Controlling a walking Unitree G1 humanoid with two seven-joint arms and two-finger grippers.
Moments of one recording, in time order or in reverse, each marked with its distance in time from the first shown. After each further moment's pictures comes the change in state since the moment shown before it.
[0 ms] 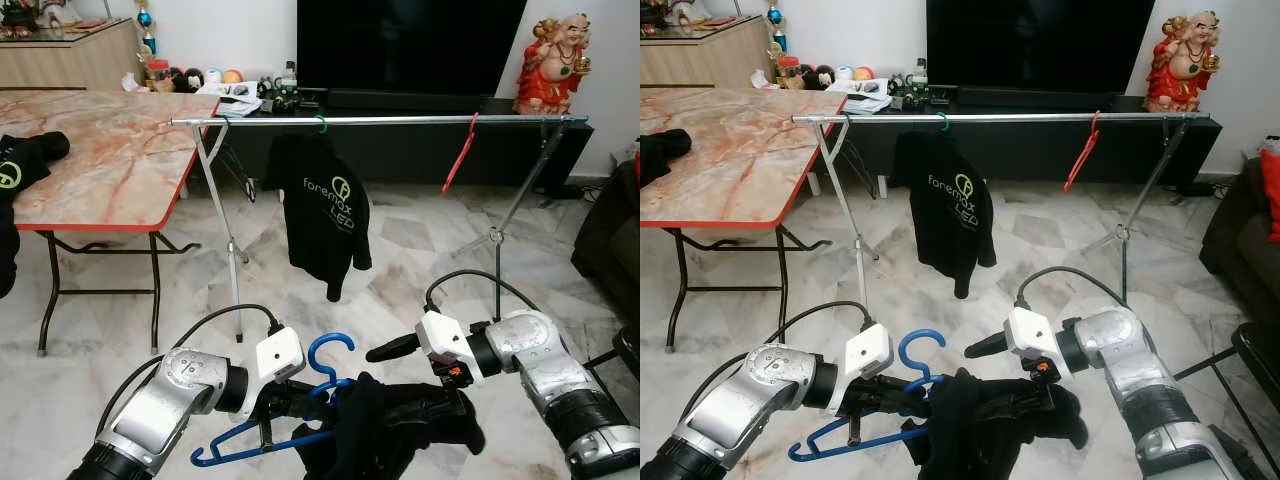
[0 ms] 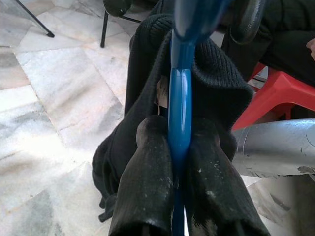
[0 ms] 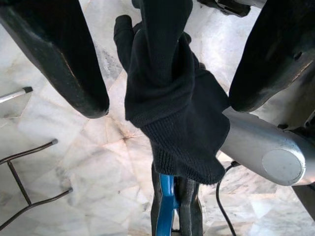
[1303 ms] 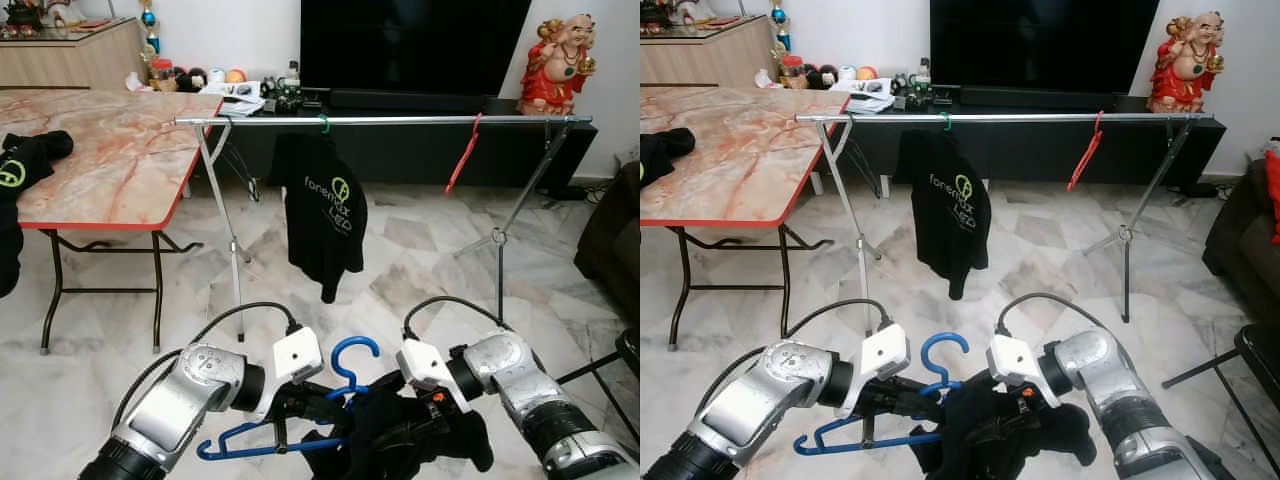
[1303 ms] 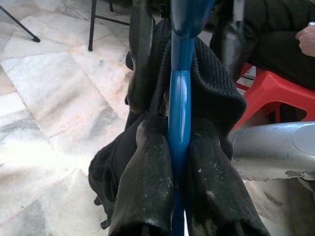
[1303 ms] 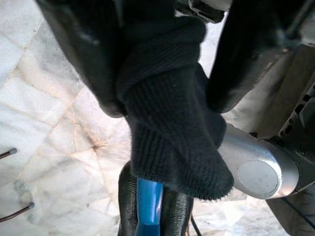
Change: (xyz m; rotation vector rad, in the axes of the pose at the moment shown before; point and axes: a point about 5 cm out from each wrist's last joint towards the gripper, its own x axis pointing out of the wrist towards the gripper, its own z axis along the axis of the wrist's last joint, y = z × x) left arm 0.014 -0.007 0.015 0.021 -0.005 -0.054; right arm 0.030 0.010 -0.016 0.047 0.034 0.112
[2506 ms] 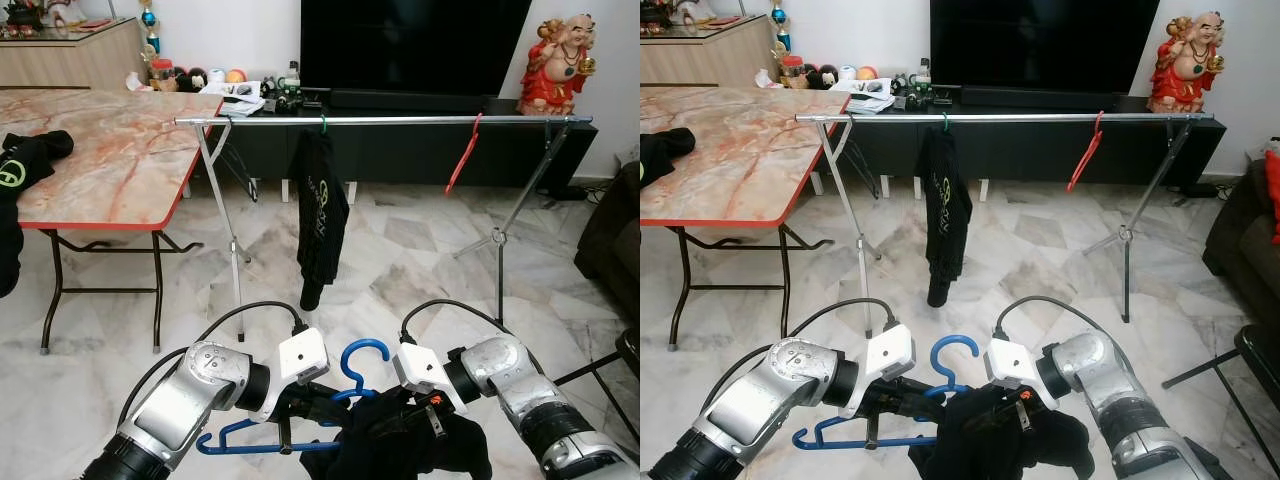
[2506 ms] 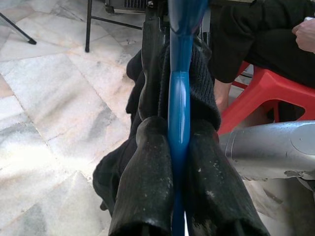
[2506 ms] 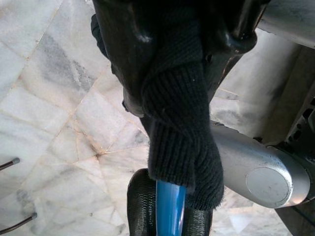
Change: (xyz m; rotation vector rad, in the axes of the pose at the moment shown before) left arm 0.004 -0.001 0.004 0.017 0.001 -0.013; right arm 0.003 -0.001 -0.004 0.013 0.032 -0.020
